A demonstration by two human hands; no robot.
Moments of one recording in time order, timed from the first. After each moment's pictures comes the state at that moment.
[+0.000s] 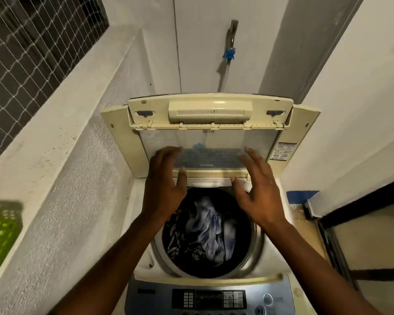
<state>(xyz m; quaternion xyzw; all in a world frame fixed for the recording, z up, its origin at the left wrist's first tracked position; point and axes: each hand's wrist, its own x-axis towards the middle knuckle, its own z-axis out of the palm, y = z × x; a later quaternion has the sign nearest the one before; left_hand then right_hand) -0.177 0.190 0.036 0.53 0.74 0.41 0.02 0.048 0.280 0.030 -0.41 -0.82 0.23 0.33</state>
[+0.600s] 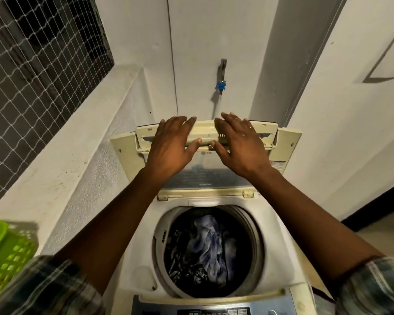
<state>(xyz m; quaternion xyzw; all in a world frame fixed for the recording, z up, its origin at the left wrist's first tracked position) -0.218 0.276 0.134 0.64 0.72 0.23 -0.10 -0.020 0.355 0.134 -0.37 -0.90 -0.01 0.24</state>
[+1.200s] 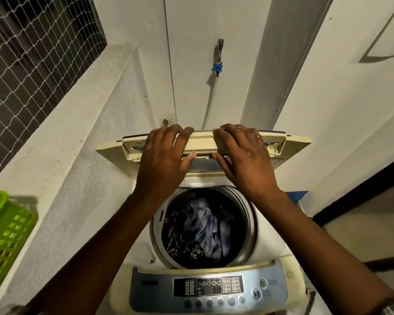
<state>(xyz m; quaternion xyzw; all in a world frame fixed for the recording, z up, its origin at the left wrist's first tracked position) -0.173 0.184 0.112 0.65 0.70 0.21 -0.19 0.029 0.273 0.109 -0.33 -0.89 -0.06 0.30</state>
